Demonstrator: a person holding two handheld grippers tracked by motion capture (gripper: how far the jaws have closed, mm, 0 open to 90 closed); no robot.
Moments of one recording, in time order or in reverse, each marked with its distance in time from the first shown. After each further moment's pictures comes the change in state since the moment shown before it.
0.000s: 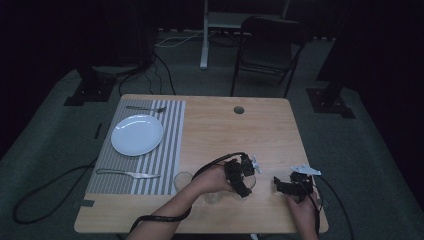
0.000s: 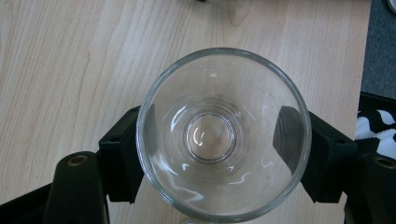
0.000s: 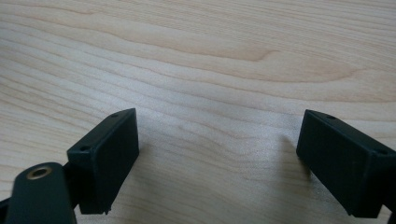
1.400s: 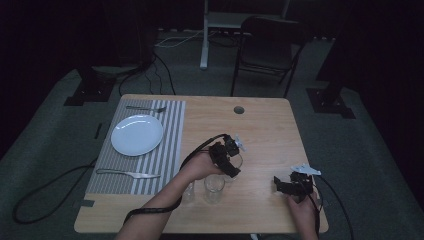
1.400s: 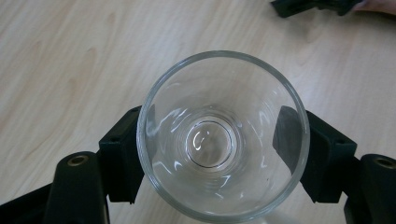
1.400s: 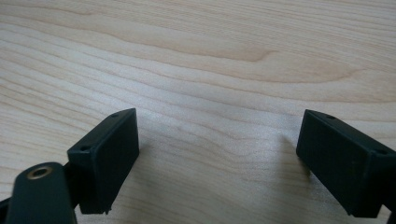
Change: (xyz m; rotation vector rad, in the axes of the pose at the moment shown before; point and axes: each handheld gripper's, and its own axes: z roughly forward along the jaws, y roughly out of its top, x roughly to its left) left arm 0.046 -0.024 -0.039 -0.059 0.119 -0.184; right arm 0.000 0.000 0.000 -0.001 -0.002 0.001
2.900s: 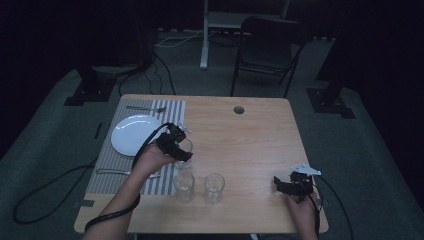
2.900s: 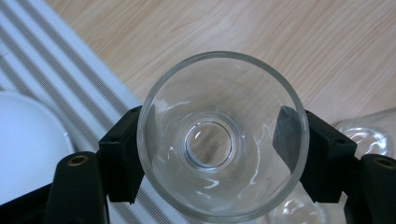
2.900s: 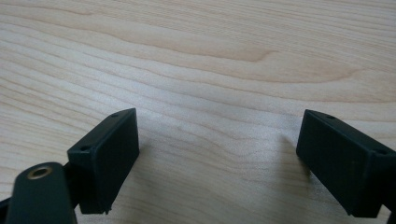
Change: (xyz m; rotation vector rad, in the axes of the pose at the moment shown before) left arm 0.077 -0.107 -0.061 0.026 0.188 -0.299; right arm 0.000 0.000 0.000 0.001 0.000 0.000
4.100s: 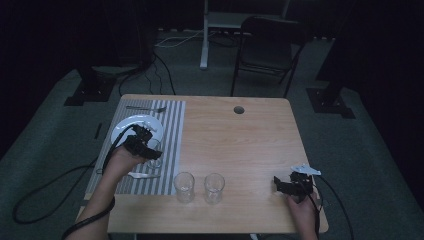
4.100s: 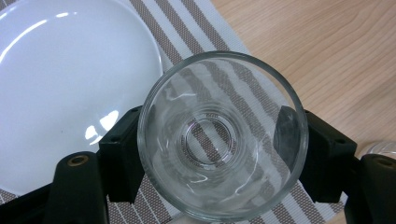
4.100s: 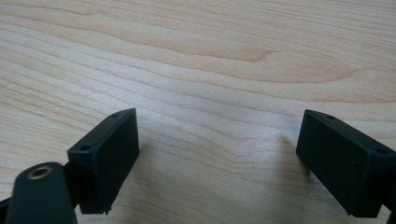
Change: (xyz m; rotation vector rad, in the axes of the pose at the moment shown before) left arm 0.064 -0.066 -0.008 0.033 0.080 -0.183; right arm 0.000 0.000 0.000 0.000 0.000 0.000
